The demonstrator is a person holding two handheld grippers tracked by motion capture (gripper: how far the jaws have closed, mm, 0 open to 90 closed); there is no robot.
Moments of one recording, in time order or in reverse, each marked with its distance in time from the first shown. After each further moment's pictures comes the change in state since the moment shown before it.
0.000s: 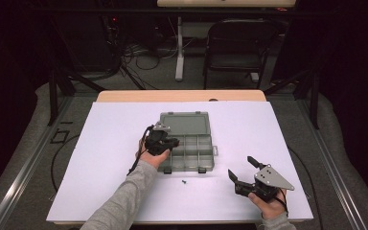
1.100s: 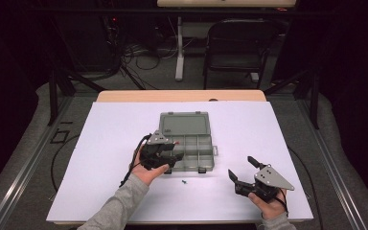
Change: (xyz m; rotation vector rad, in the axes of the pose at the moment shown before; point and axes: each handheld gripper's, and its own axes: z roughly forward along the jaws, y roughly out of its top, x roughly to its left) left arm -0.042 -0.016 -0.050 -0.063 -0.089 0.128; right arm 0.000 0.000 0.000 0.002 -0.004 -0.003
